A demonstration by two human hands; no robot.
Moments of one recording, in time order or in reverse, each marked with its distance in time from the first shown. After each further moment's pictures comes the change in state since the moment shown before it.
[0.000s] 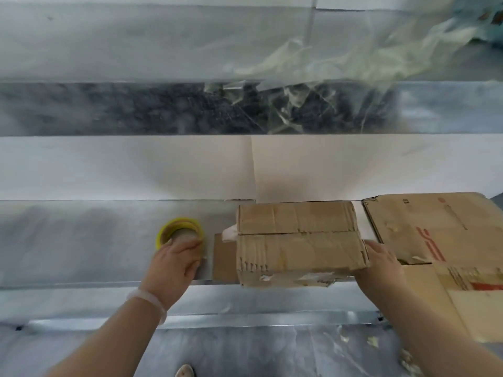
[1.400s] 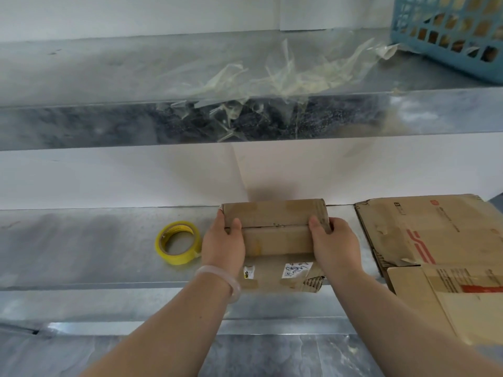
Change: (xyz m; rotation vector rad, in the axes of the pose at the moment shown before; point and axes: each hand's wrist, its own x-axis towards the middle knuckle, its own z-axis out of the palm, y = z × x) left_hand 0.062 0.165 -0.033 -0.658 0.181 -0.716; right_hand -0.009 -0.081 -0.044 0.812 0.060 0.184
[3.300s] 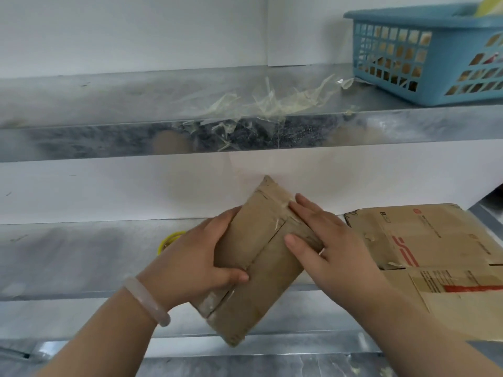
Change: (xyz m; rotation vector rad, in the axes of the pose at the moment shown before) left_hand -0.048 0.038 -0.112 0.428 -0.456 0.671; right_hand -0.081 -0.046 -0.068 -0.169 -0.208 -0.731
